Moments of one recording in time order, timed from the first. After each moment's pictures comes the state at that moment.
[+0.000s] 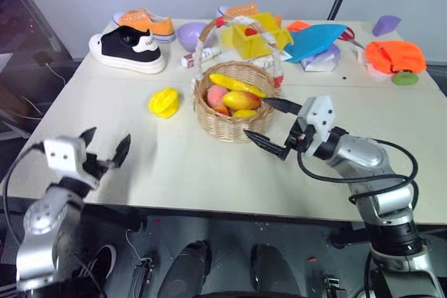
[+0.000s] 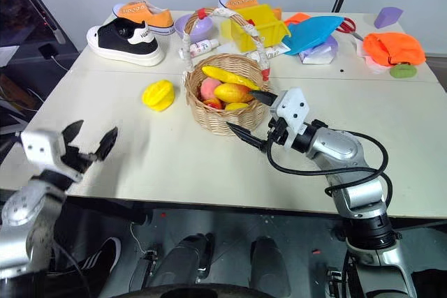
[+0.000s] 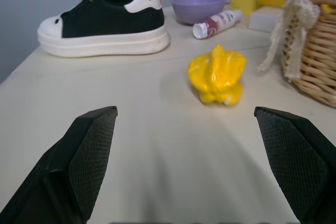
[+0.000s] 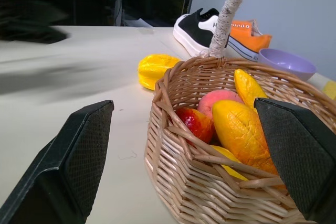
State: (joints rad) left arm 0.00 0.50 0.37 -0.28 -0.41 0.31 -0.38; right arm -0.33 -0.52 0.01 -0.35 0.36 0.32 0.77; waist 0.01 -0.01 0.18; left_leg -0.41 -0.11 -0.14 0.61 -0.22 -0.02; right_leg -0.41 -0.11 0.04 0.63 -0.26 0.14
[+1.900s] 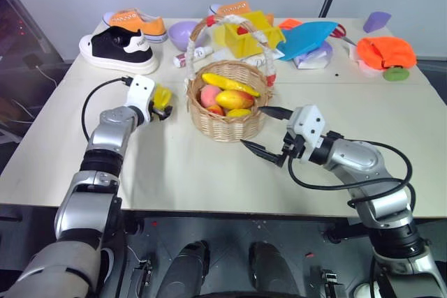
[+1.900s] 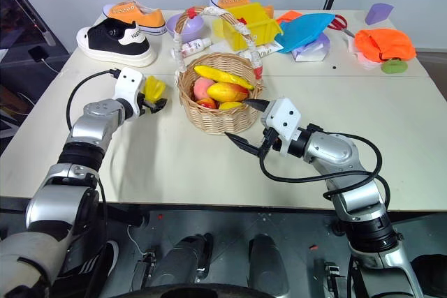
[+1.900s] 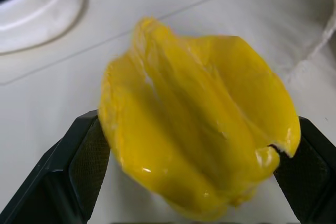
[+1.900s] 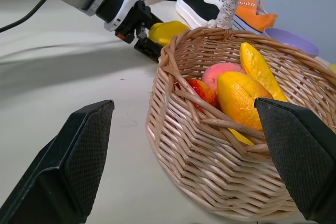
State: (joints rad) left arm -0.86 0.46 0.00 0.76 -0.03 0.29 -0.45; right arm -0.31 -0.56 0.07 -0.36 0.31 0.31 0.76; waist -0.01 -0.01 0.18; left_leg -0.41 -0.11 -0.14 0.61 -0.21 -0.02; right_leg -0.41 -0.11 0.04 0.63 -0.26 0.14
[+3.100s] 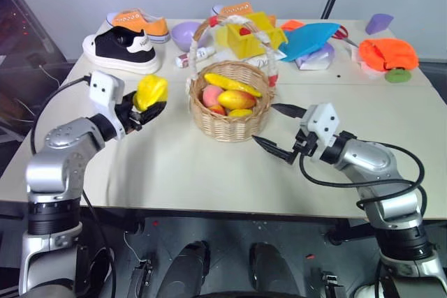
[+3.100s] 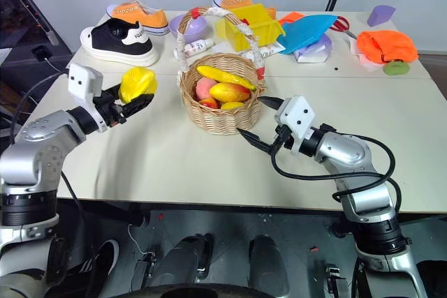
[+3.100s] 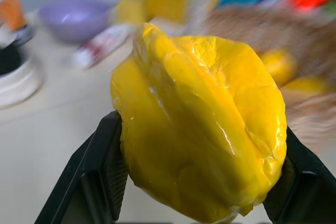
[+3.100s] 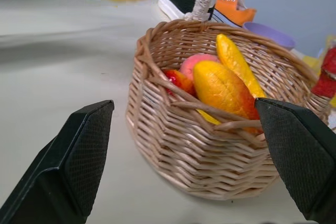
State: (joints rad) left arm -0.47 0.56 0.25 -0.25 -0.54 0.75 -0.65; right arm -0.28 -0.58 -0.01 -0.31 0.31 0.28 0.77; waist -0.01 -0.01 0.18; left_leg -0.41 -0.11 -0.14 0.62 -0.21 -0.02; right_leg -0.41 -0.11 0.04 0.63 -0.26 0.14
